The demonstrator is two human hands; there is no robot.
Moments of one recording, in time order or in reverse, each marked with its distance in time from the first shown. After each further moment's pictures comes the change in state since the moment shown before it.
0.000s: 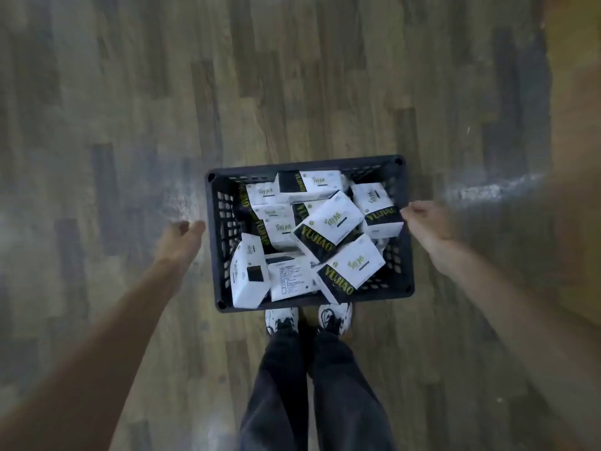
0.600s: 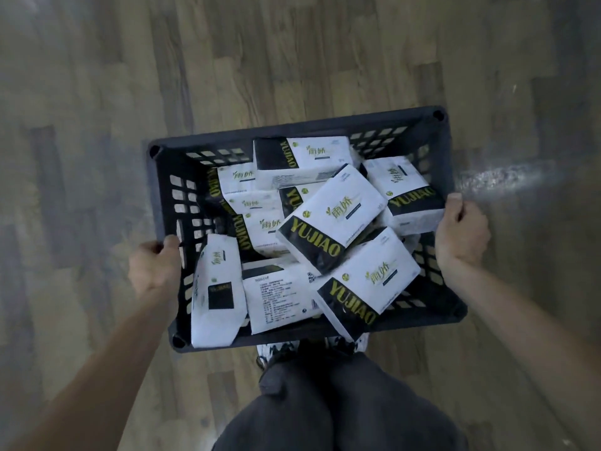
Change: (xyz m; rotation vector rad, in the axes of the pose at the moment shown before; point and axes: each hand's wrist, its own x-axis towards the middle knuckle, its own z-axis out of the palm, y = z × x) left_hand 0.099 -0.082 0.104 -0.127 0.352 -0.057; right_hand 0.094 0.110 0.089 -0.019 0.499 -0.027
